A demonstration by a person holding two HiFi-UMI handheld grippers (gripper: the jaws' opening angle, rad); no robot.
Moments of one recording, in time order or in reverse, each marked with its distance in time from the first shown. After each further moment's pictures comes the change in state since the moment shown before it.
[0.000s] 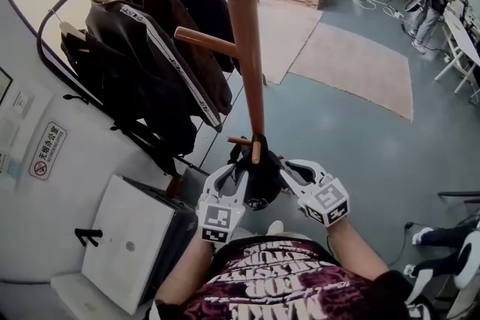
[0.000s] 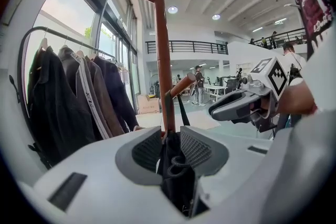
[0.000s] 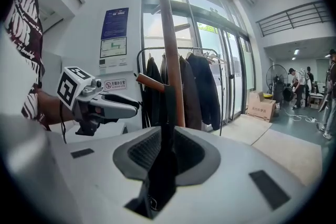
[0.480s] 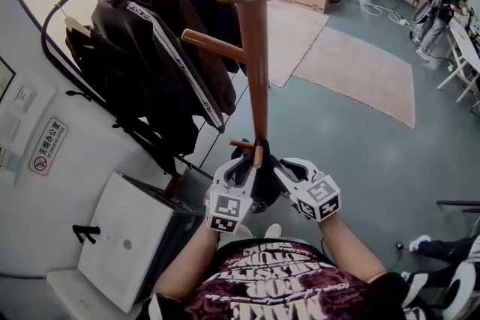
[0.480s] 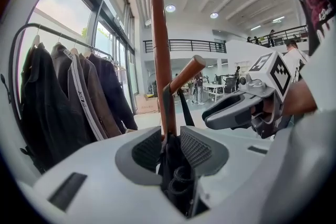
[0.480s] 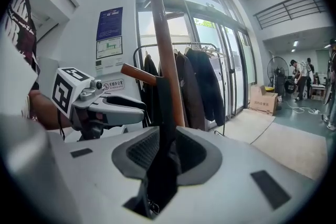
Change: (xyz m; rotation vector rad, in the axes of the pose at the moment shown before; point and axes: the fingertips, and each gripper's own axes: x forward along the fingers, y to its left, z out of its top) left arm 0.039 0.001 -0.005 0.017 0.013 -0.012; right arm 0.035 -0.009 -0.009 0.055 0.020 0.023
